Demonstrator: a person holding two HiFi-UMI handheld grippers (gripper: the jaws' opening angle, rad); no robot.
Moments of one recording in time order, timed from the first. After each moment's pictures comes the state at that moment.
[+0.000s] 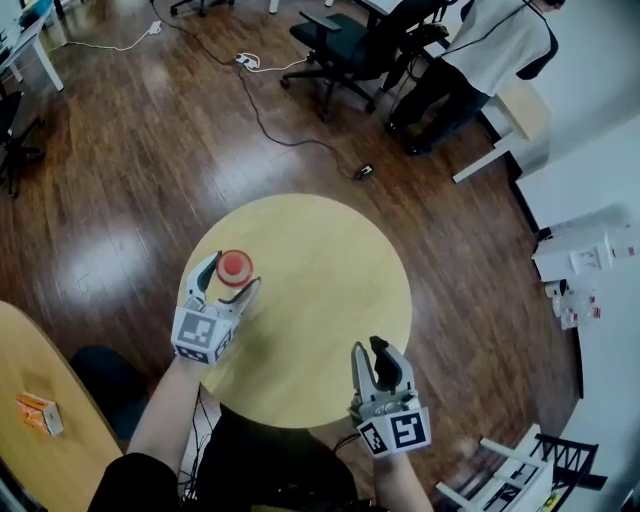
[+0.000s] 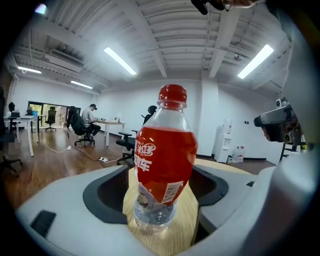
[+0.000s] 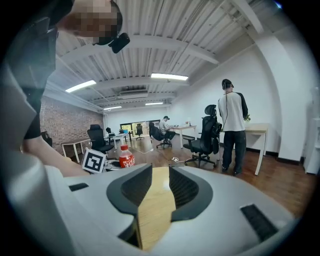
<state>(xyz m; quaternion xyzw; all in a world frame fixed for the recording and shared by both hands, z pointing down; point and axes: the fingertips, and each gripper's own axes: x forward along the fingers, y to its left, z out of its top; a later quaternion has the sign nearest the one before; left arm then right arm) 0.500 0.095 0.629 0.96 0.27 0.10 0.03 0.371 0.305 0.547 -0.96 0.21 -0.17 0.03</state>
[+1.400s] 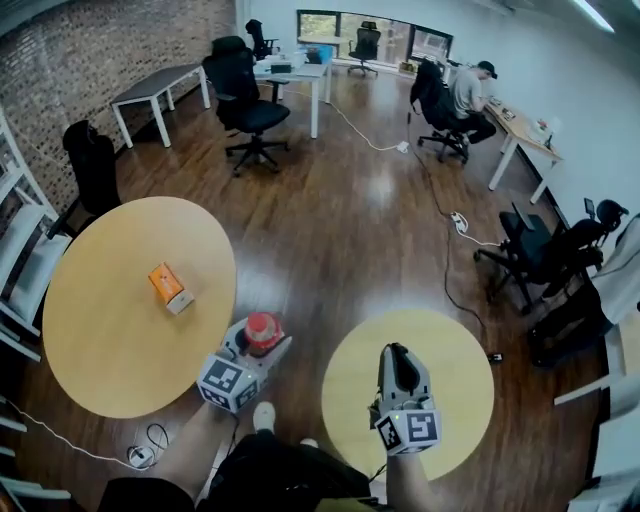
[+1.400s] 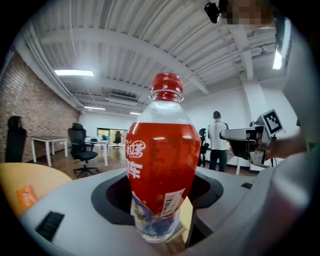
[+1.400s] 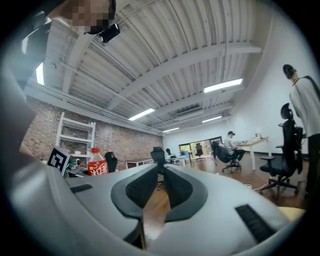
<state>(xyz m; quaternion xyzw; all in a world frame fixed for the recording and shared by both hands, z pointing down) 0.211 -0.115 0.462 1.00 -0.08 0.02 0.01 0.328 0.066 0.432 -0.83 0.55 -0.02 0.07</state>
